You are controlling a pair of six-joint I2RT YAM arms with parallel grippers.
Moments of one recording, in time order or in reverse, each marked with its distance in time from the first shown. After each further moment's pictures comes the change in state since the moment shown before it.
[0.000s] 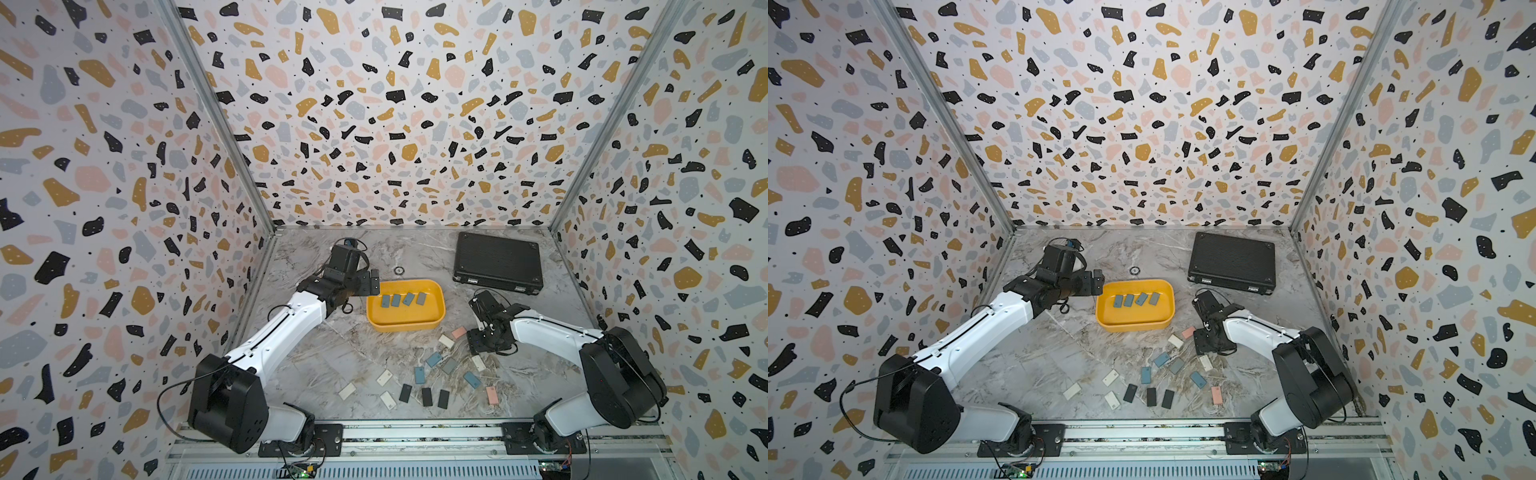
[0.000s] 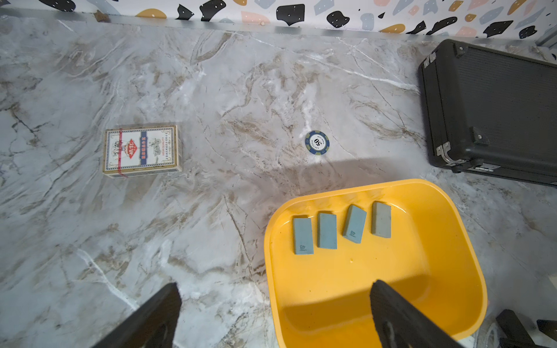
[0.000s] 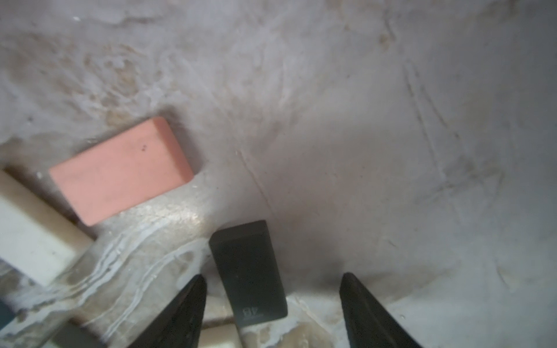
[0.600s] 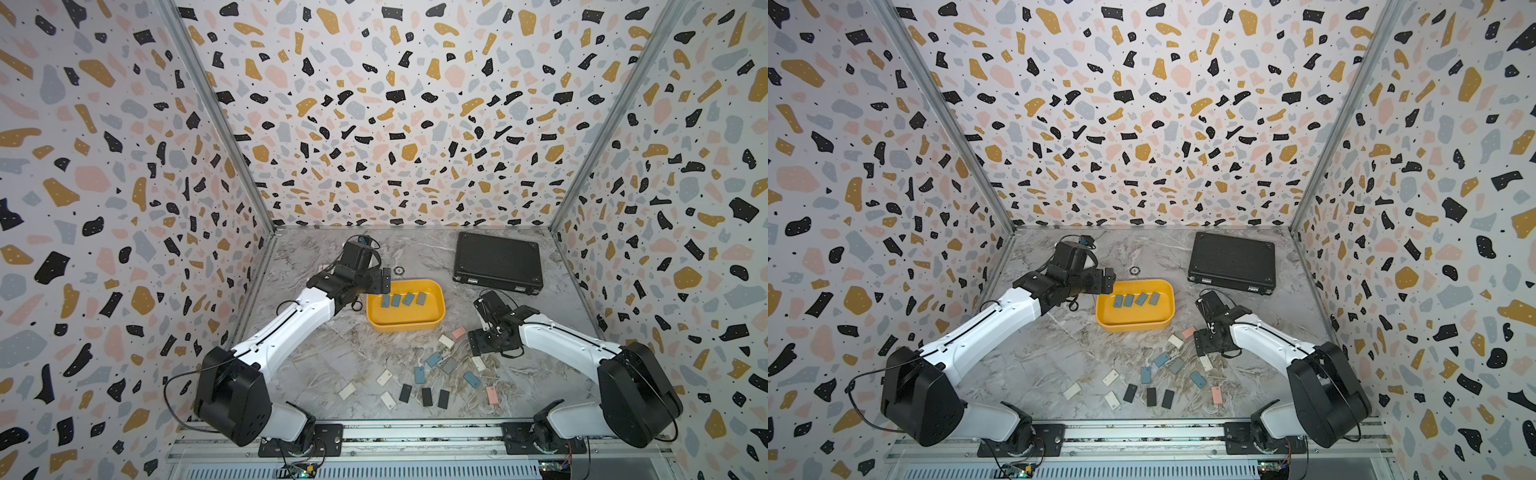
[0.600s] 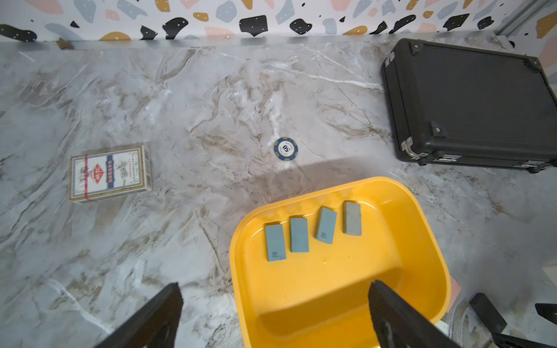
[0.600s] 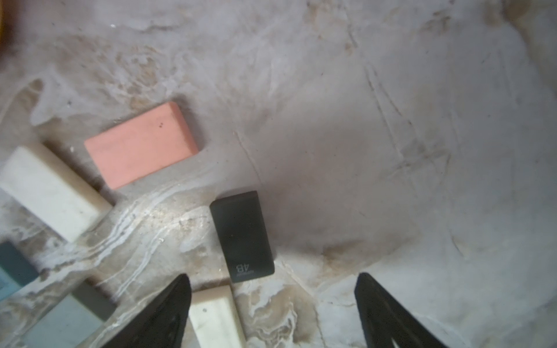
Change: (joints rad) left arm -0.070 0.031 0.057 -0.004 -0.004 0.011; right arm -0.001 -0.094 -0.015 -0.048 0.020 -0.010
